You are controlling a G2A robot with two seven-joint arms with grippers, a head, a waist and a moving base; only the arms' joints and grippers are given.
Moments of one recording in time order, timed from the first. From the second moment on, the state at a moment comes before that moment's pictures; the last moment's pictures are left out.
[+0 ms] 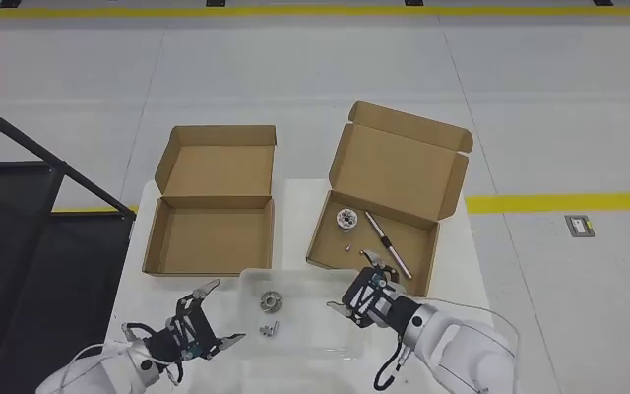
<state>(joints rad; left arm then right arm) 1.62 -1.09 -1.75 -2.03 1.82 -0.83 0.18 -1.30 -1.36 1.29 -2.06 -1.48 -0.56 0.59</state>
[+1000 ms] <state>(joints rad) 0.99 -0.87 -1.07 -1.83 1.92 -1.01 -0.06 -1.54 -1.28 1.50 -2.15 -1.42 -0.91 0.36</state>
